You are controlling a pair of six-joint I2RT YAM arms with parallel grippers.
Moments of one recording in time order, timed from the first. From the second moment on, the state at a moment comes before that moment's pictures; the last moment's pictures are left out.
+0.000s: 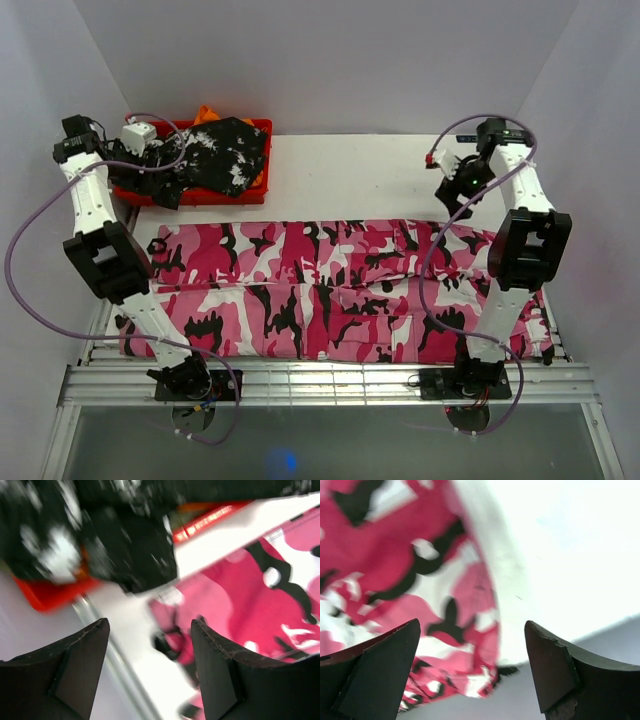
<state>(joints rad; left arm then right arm) 0.44 1.95 1.94 -1.04 0.49 0.79 -0.05 1.97 1.80 -1.22 -0.32 -1.16</state>
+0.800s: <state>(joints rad) 0.40 2.30 1.96 -1.22 0.53 1.47 -0.36 2.24 2.04 -1.24 -0.18 -1.48</state>
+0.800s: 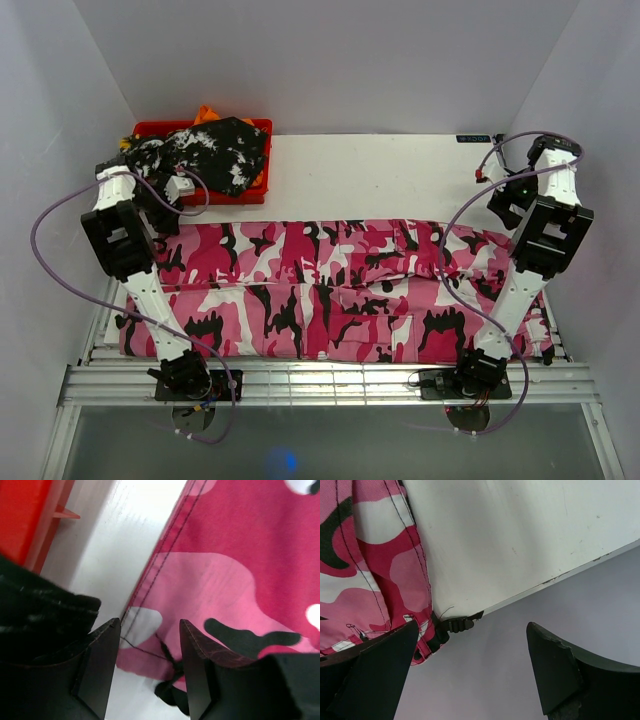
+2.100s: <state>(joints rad) 0.37 2.22 1.79 -1.00 0.46 1.32 -0.39 2.38 2.07 -1.32 -0.19 -1.57</state>
